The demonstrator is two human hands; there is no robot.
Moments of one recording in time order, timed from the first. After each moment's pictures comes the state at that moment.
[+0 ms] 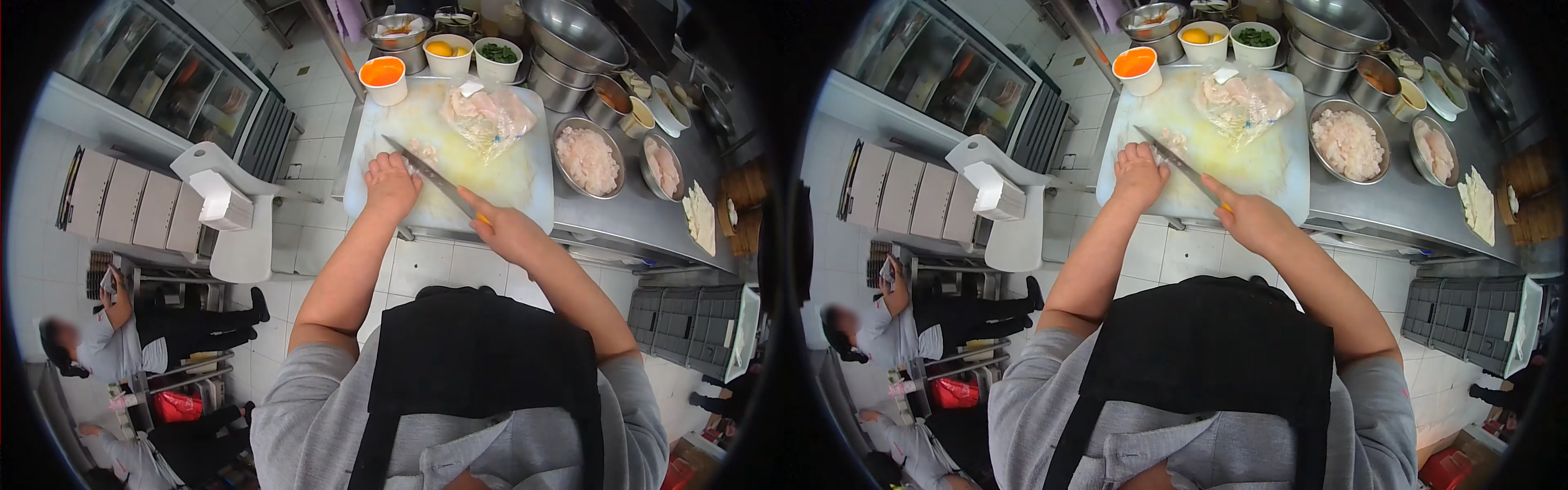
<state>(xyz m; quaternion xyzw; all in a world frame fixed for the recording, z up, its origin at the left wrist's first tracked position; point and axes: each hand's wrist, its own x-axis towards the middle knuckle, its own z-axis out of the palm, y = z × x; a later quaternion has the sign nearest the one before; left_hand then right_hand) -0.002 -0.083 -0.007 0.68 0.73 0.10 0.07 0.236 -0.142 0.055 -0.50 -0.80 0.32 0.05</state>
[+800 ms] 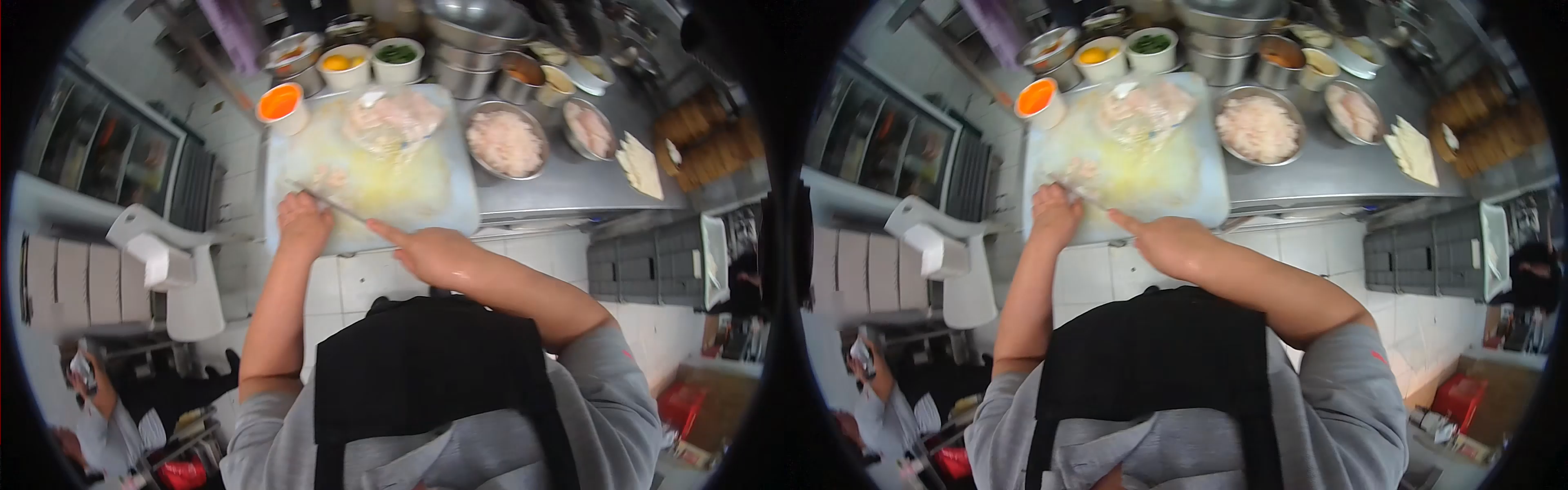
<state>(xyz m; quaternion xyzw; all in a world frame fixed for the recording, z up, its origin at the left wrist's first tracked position) -0.012 -0.089 -0.001 0.71 0.69 0.07 0.07 0.236 -0.160 0.079 -0.46 -0.83 0.32 0.01</state>
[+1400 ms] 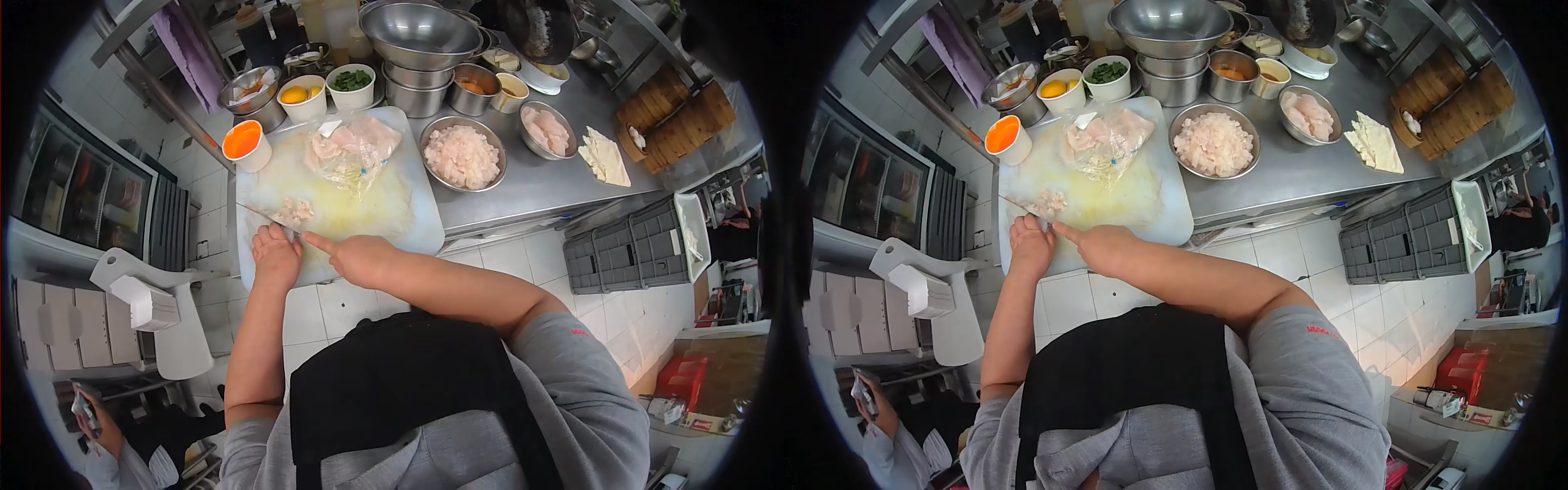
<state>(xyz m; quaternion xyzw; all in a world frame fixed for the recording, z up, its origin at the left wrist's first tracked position) -0.010 -0.086 -0.005 0.72 0.69 0.06 0.05 0.193 -0.120 0.054 -0.47 -0.81 0.33 0.01</state>
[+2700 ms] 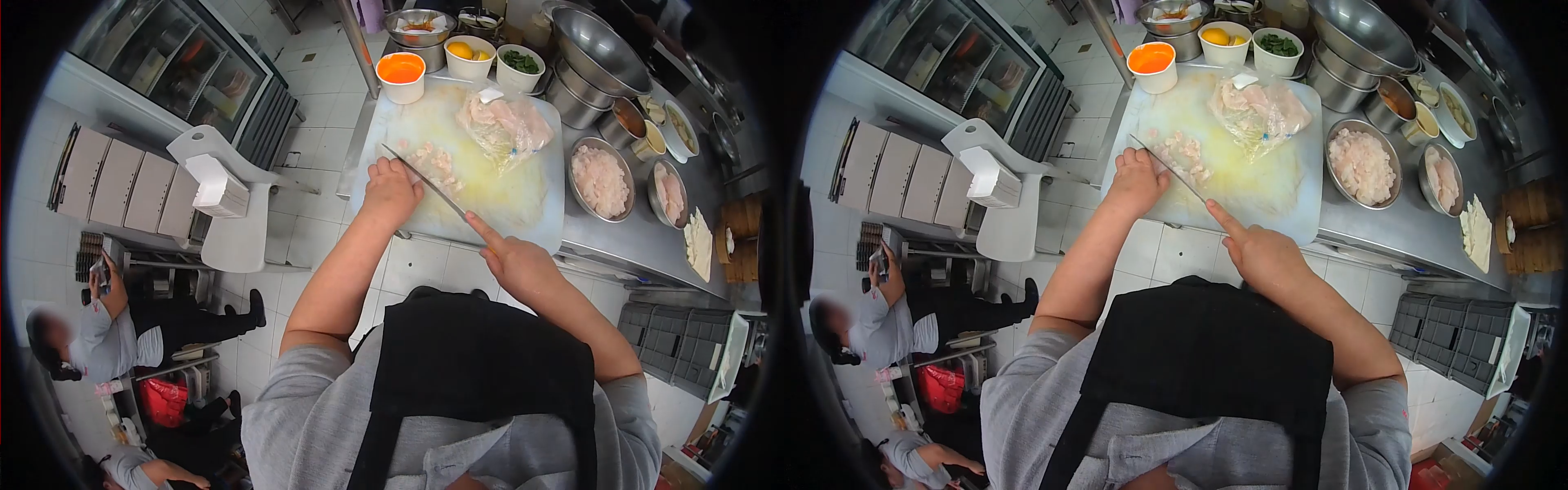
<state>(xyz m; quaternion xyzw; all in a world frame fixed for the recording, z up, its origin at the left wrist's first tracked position) -0.019 -0.088 0.007 0.68 0.72 0.08 0.11 0.230 -0.165 0.080 -0.48 -0.84 0.26 0.00</state>
